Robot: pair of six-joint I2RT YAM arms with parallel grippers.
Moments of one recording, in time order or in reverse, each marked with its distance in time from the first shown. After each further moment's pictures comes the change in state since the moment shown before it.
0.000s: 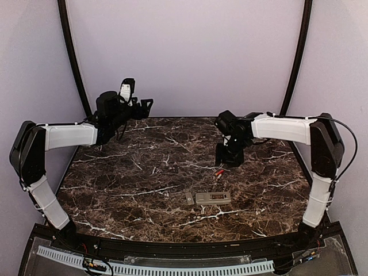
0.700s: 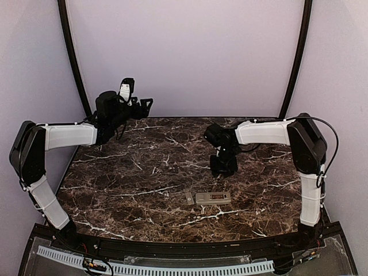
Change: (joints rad) left arm 0.008 0.000 -0.001 0.007 0.017 -0.010; right arm 0.053 0.191 0.079 -0.080 0.029 0.011
